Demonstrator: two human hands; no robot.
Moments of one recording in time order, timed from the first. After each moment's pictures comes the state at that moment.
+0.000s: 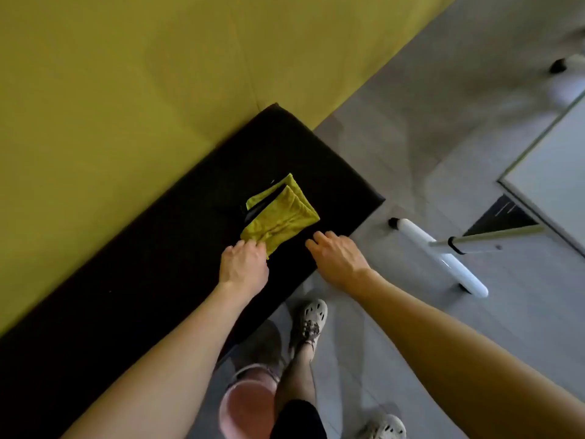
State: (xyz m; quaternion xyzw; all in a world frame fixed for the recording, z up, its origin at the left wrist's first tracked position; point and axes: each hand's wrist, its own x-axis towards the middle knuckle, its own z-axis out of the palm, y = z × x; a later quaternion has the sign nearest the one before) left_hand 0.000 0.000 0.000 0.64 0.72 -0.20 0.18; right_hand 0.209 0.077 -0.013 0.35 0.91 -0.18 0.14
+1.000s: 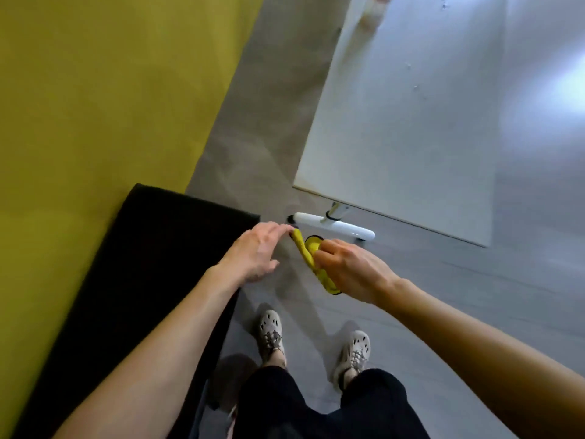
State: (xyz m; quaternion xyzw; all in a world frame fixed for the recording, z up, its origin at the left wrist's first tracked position) left_hand 0.193 0.122 0.155 0.84 0.41 -0.08 0.35; right_hand 0.434 0.021 0.205 0.52 0.82 -0.22 -0.02
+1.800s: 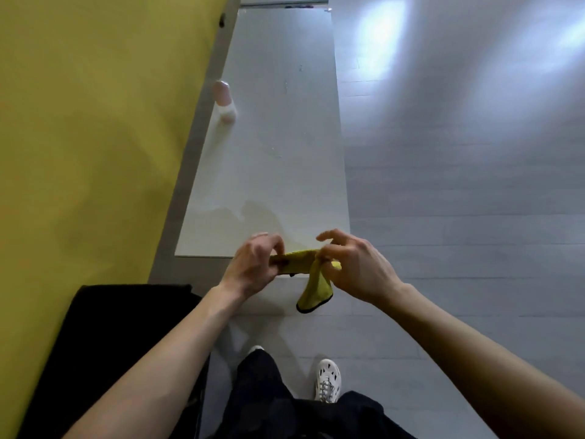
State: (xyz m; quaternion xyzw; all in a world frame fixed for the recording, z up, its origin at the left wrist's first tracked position) left_hand 0.499 0.048 0.269 0.90 0.32 0.11 0.26; right_hand 0.717 -0.103 0.326 0.66 0.70 -0.12 -0.26
